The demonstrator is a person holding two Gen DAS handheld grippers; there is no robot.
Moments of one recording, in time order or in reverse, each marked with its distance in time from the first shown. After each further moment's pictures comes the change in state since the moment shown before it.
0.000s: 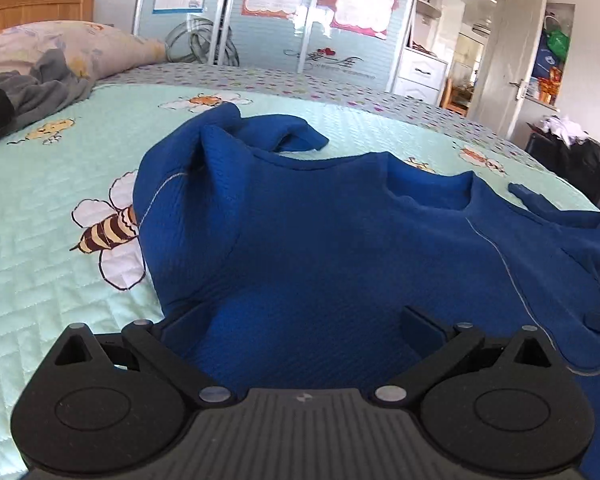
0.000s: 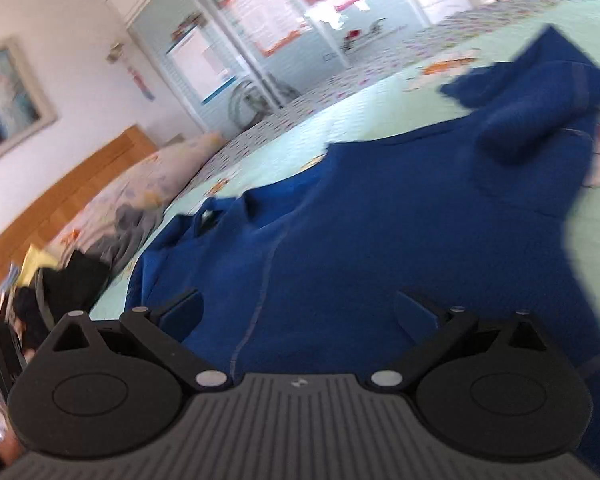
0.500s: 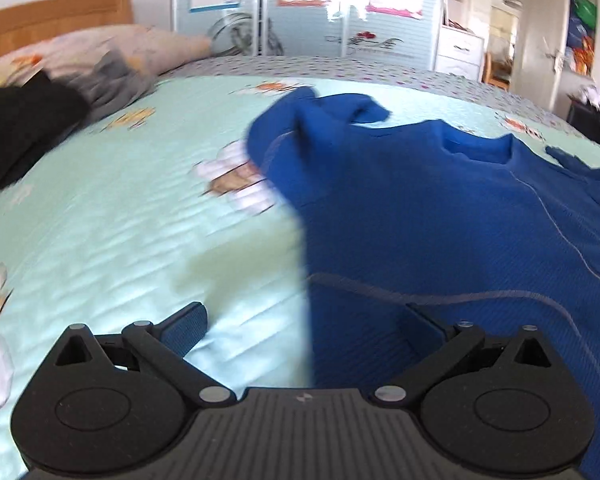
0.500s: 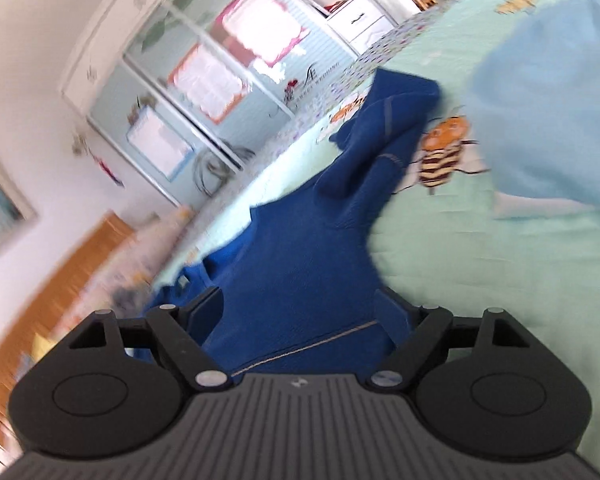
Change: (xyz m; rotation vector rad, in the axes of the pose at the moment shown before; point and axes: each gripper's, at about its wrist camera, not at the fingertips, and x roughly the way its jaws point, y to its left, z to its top) left arm -0.075 0.038 -0.040 0.012 0.041 0.174; right arm -0.088 -0.063 -0.031 0.248 -0.179 -0.012
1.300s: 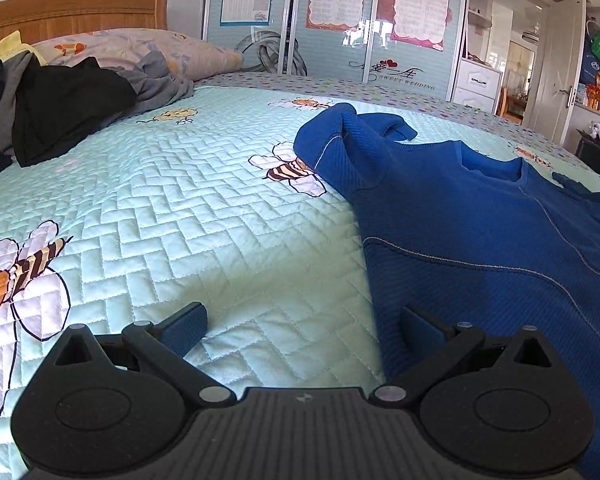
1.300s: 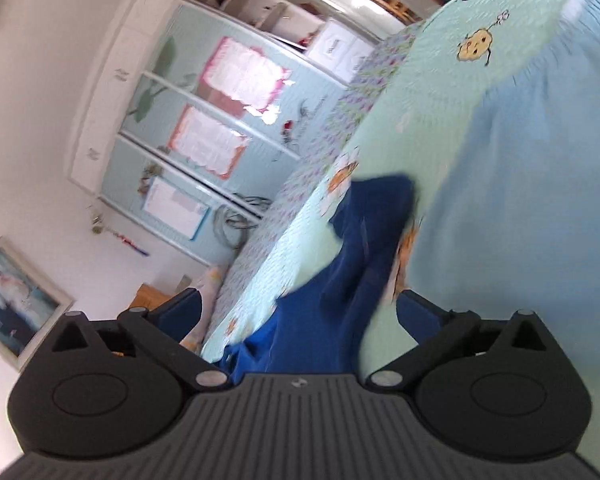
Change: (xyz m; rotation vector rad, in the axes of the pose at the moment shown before) left arm -0.027 0.027 -0.031 -0.054 -0.075 0.029; right arm -0.026 -0.028 0.131 0.200 -0.048 0.027
